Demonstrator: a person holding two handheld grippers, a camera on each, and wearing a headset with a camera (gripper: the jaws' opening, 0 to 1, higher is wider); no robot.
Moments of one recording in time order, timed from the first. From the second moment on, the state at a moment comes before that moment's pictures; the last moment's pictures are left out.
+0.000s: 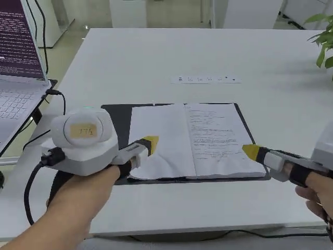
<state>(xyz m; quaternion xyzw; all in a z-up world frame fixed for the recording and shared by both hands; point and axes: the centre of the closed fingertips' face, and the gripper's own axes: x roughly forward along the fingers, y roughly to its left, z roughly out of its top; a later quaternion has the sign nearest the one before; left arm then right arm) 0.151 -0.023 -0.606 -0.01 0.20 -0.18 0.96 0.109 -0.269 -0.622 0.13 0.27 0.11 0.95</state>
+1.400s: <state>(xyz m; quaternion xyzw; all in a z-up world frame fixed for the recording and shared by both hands) 0.136 -0.015 -0.638 -0.03 0.26 -0.16 0.95 0.111 -0.314 -0.631 0.06 0.27 0.12 0.95</state>
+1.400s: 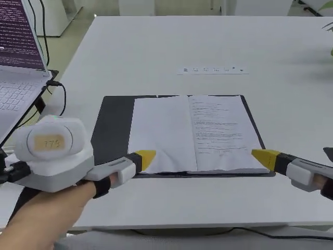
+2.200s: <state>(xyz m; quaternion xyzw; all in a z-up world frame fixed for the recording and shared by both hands) 0.177 -0.185 -0.678 0.01 0.27 -0.30 0.91 0.109 -0.315 -0.648 0.08 0.27 0.17 0.94</state>
